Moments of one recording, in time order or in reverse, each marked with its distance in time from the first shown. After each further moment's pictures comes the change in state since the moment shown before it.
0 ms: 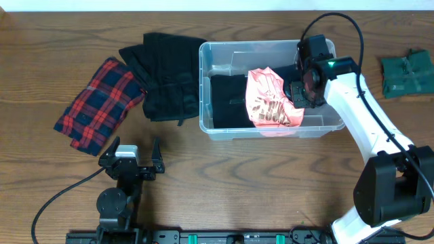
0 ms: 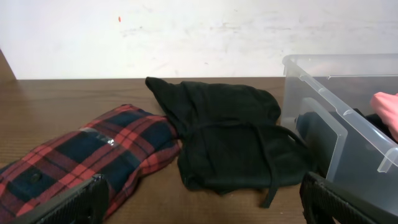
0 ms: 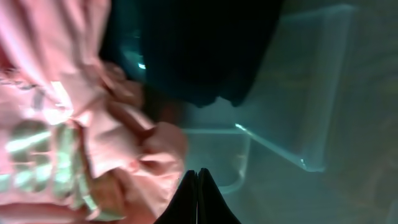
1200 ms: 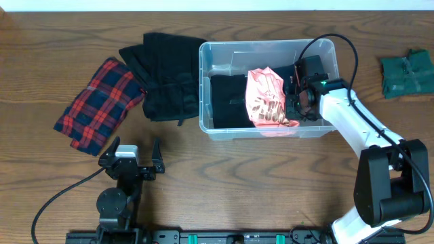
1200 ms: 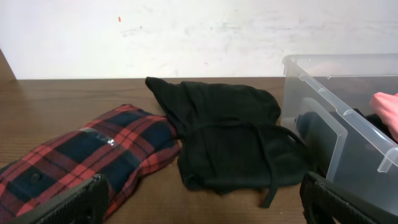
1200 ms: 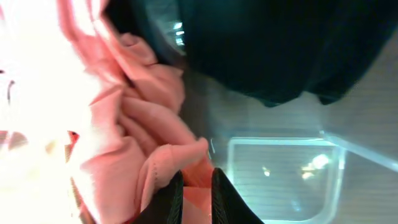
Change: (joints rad) left arm 0.000 0.000 0.000 0.000 0.000 0.000; right arm 0.002 0.000 -0.233 0.260 -0.183 0.087
